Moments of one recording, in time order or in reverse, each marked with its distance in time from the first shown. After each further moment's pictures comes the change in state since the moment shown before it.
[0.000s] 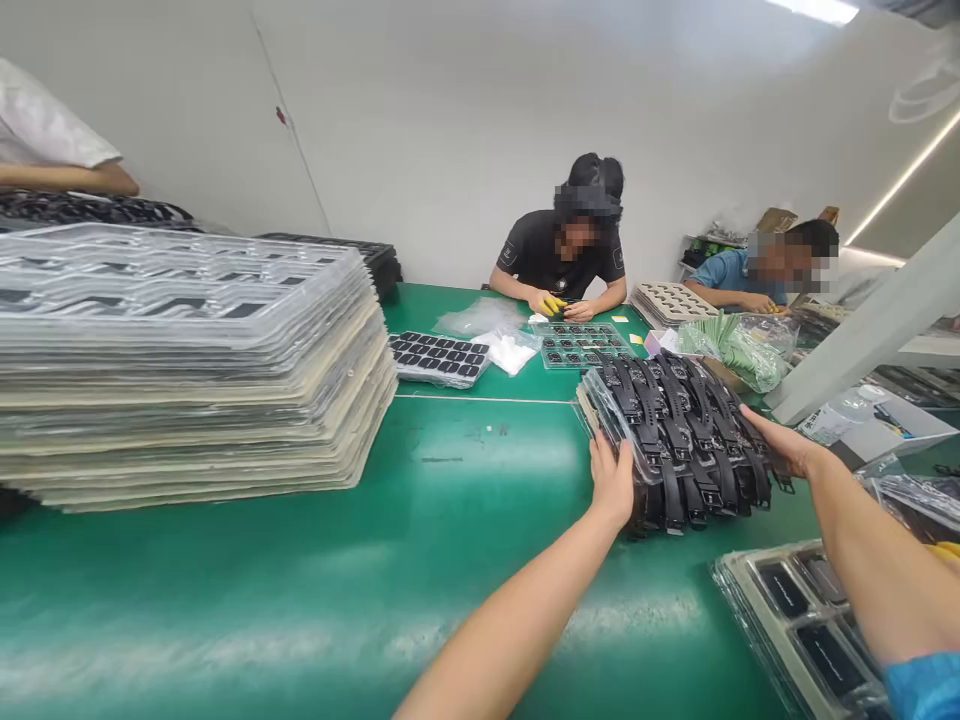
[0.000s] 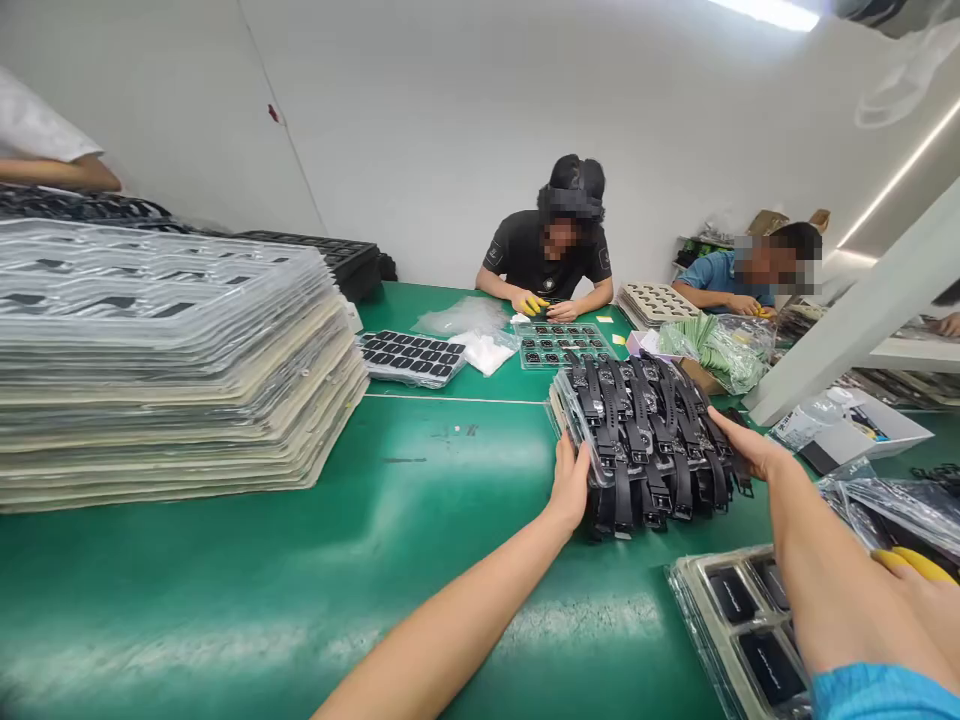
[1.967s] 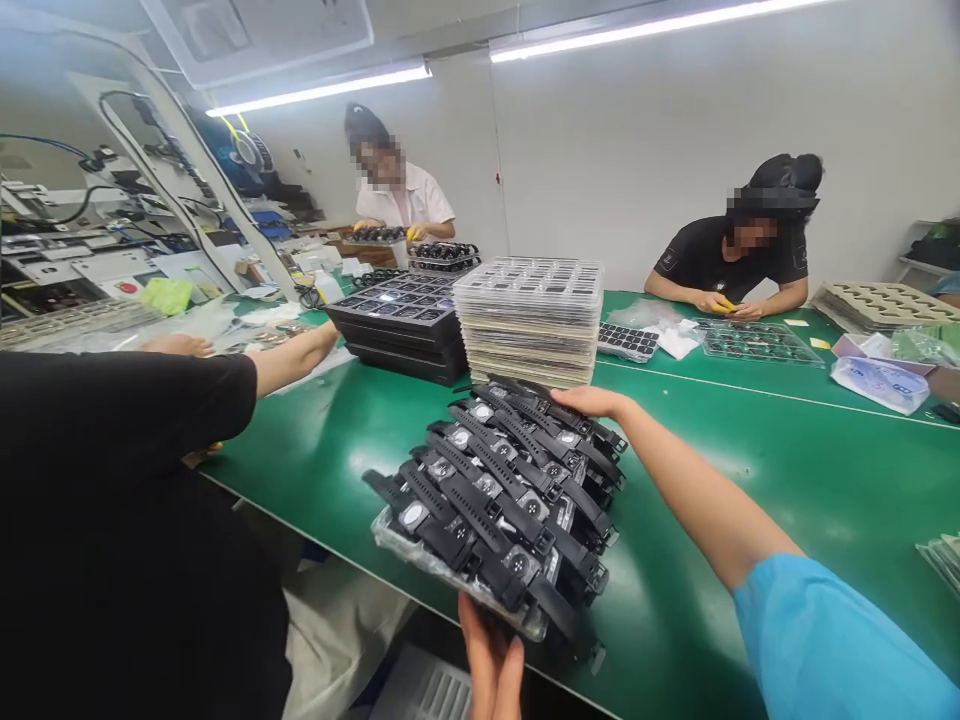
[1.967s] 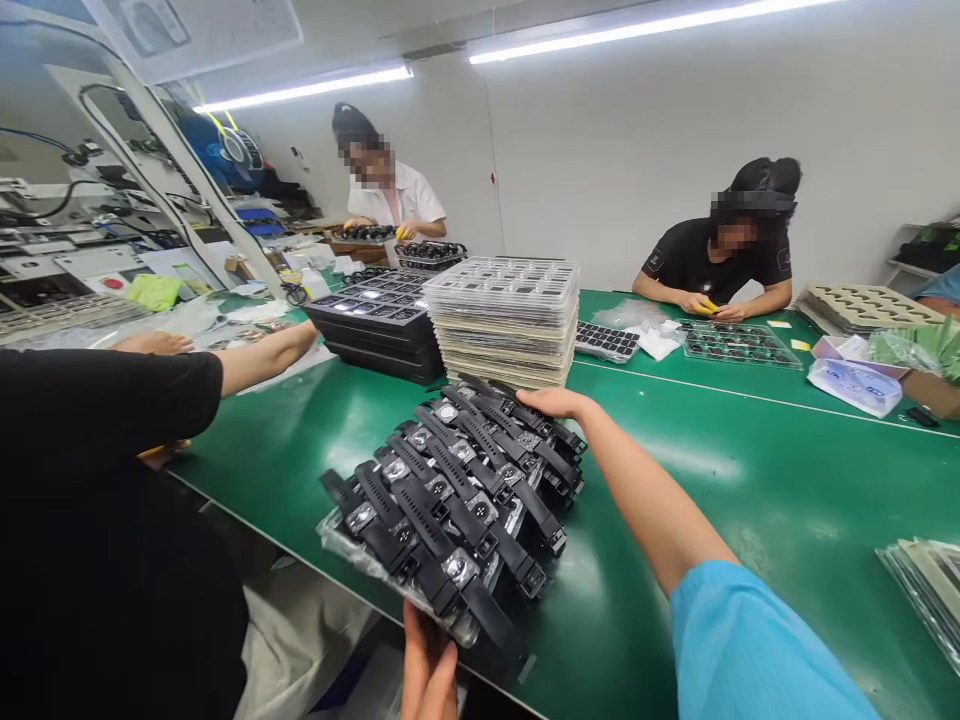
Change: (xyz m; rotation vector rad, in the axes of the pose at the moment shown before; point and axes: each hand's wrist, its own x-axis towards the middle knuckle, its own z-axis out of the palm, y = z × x) left_hand -0.444 -0.150 -0.244 -0.224 0.924 0.058; right_hand -0.318 -0.064 0.465 -0.331 -0.626 -0.830
